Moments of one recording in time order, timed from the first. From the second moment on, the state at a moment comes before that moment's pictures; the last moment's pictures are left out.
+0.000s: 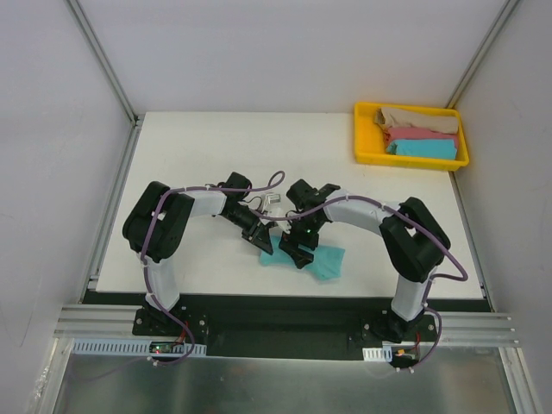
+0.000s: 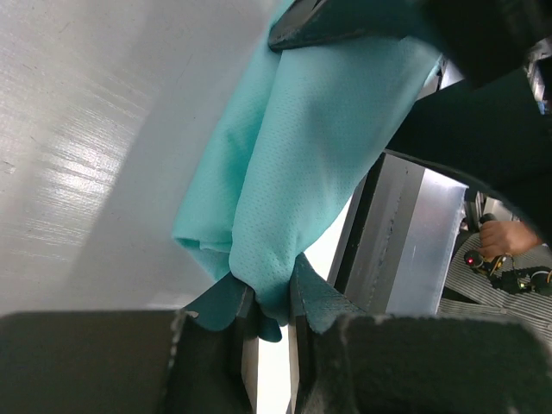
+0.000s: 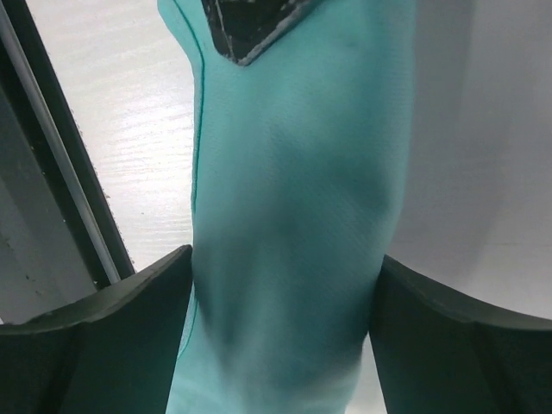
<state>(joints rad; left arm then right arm) -0.46 1.89 0.99 -0.41 1.07 0.09 0.76 1.82 1.20 -0.80 -0.47 -0.58</state>
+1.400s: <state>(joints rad) -0.18 1.71 1.48 -0.77 0.79 0.23 0.21 2.21 2.29 -0.91 0.10 -0.24</state>
